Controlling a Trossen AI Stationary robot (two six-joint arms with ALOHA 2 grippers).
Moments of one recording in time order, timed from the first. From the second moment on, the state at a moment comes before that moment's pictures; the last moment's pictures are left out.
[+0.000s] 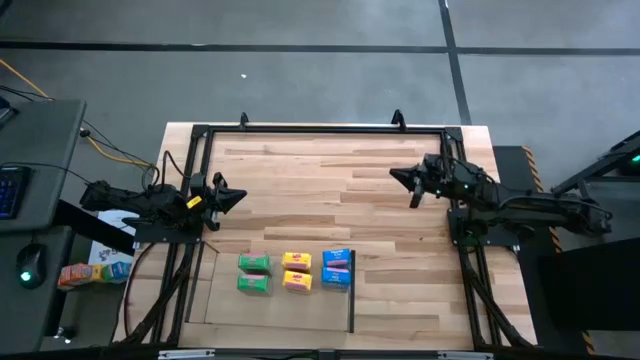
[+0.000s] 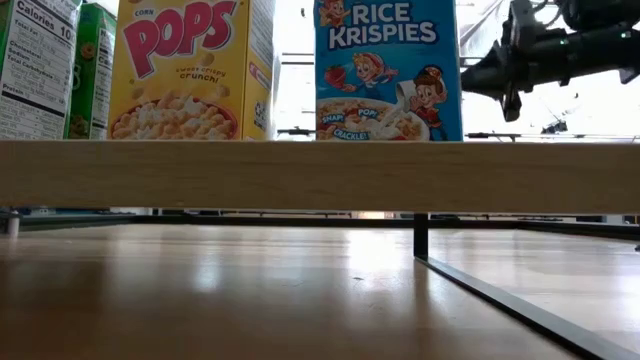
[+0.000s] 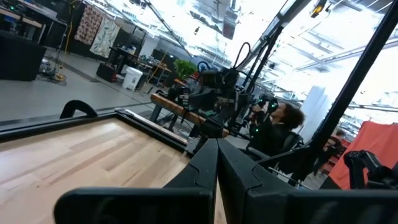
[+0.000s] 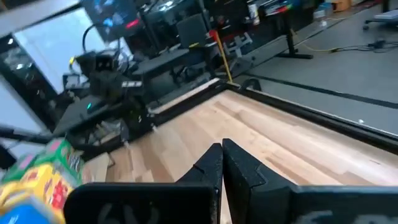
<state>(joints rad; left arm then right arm) -0.20 0.00 0.01 0.22 -0.41 -0.36 -0.26 0.56 0.26 0.24 0.08 0.37</state>
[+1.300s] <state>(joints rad) -0.20 0.00 0.01 0.06 -0.40 -0.36 -0.18 0.01 0.12 -0.13 0.10 0.28</state>
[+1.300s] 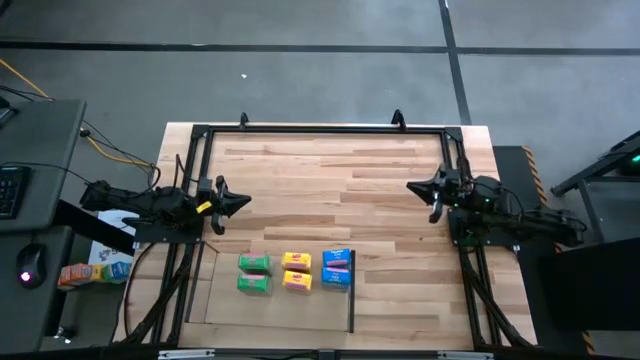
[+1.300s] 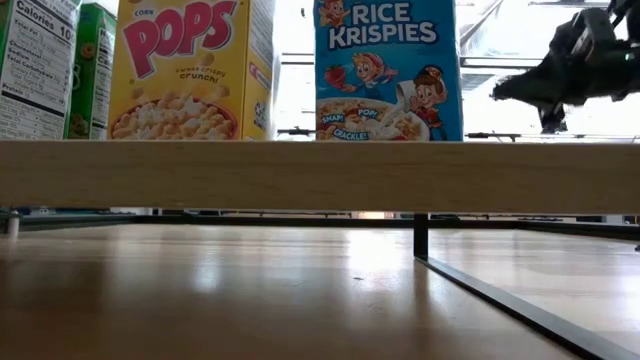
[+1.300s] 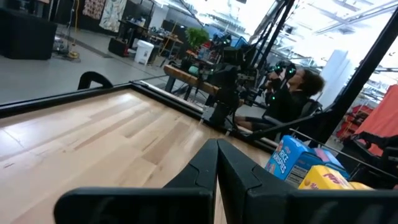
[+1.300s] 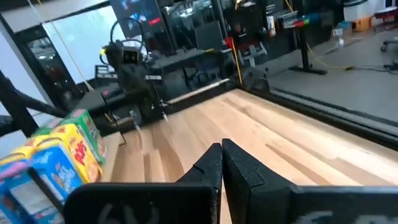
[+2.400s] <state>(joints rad) -0.20 0.00 0.01 0.06 -0.40 -0.36 -0.02 0.04 0.01 0.03 0.06 0.25</state>
